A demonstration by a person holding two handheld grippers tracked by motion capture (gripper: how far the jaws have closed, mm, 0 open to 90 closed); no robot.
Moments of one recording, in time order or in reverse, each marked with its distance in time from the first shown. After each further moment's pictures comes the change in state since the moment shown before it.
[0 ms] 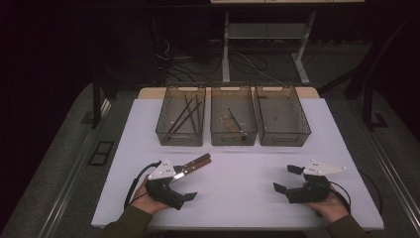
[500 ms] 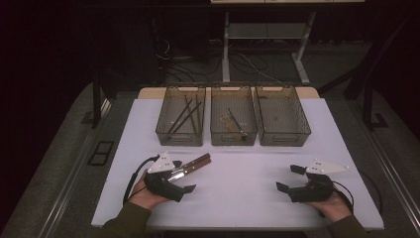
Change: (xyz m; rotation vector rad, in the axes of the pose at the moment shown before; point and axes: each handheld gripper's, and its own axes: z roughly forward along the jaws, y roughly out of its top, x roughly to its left) left arm 0.013 0.015 -0.004 0.020 0.043 -0.003; right arm -0.004 0.001 -0.005 0.007 -0.020 0.025
